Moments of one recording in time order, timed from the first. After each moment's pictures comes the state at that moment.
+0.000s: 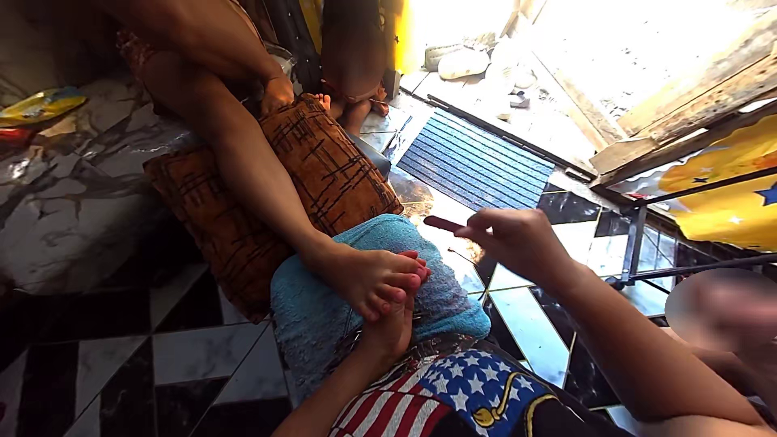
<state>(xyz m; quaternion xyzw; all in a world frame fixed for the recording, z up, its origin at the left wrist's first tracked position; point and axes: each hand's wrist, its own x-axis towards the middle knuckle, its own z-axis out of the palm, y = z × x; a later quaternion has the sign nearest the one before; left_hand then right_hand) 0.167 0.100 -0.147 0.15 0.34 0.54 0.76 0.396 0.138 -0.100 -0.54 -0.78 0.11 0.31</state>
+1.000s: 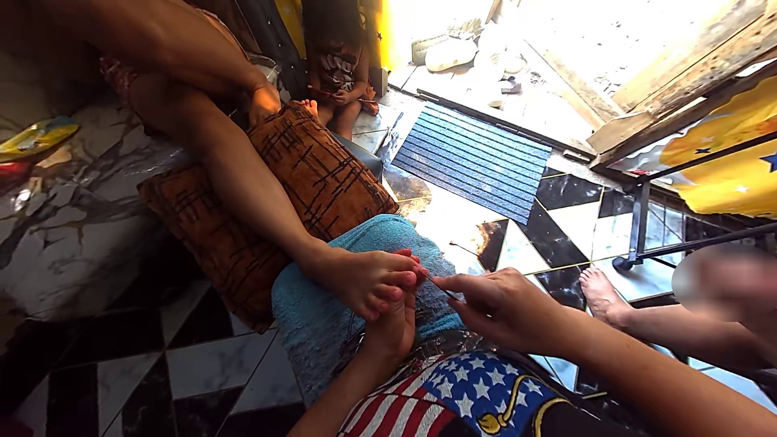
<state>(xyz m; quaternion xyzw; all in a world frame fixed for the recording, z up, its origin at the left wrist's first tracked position) 0.172 0.101 -0.145 0.15 0.33 0.54 0.76 0.358 0.073 -0.103 -0.42 -0.80 0.26 0.33</state>
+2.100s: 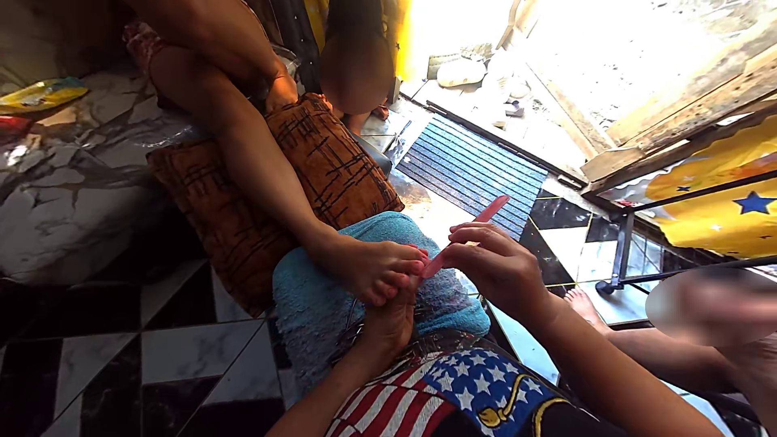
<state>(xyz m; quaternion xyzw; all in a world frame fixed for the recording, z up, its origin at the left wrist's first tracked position) 0.162 0.092 -0.154 0.13 0.26 0.58 0.76 0.352 0.100 -0.113 -0.46 -0.78 0.07 0.42</state>
